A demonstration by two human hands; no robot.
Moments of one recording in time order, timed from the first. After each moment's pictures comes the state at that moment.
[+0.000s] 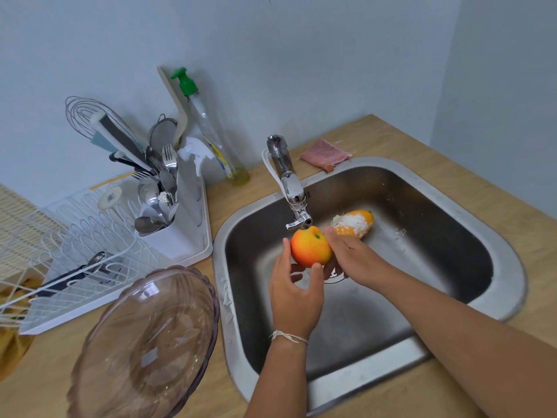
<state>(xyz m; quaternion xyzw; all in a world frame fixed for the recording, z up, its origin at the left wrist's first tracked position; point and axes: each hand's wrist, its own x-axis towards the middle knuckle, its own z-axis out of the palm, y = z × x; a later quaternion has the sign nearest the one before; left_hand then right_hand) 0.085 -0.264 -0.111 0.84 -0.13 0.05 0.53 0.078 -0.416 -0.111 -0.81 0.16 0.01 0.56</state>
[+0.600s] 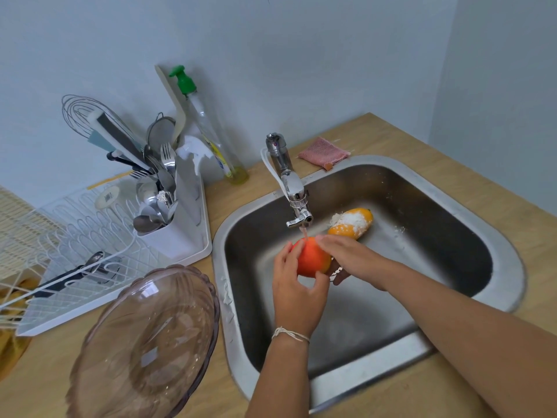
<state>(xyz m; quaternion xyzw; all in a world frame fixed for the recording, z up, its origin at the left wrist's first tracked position) 0.093 -0.260 -0.123 0.84 -0.20 0.07 0.50 0.082 -0.415 -0.107 -0.73 0.14 0.09 0.66</state>
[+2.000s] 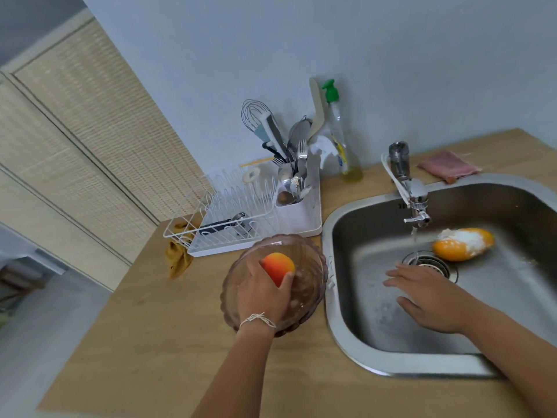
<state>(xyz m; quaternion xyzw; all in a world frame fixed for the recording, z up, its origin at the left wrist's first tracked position) 0.072 -0.069 -0.004 0.98 0.10 0.11 0.16 0.063 -0.379 -0.144 -0.96 -0.20 -0.08 0.15</state>
